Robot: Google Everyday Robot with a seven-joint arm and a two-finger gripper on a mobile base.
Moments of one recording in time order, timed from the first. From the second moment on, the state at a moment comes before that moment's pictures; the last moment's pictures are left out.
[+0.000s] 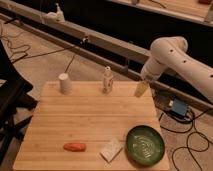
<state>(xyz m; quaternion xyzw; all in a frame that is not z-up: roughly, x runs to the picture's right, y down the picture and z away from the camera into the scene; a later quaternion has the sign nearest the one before) 0.197 -0.011 0.725 -0.26 -0.03 0.25 0.93</state>
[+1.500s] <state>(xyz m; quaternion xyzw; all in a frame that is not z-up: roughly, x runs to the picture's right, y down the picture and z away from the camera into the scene) 0.192 0.014 0.733 -0.29 -0.06 0.25 0.92</state>
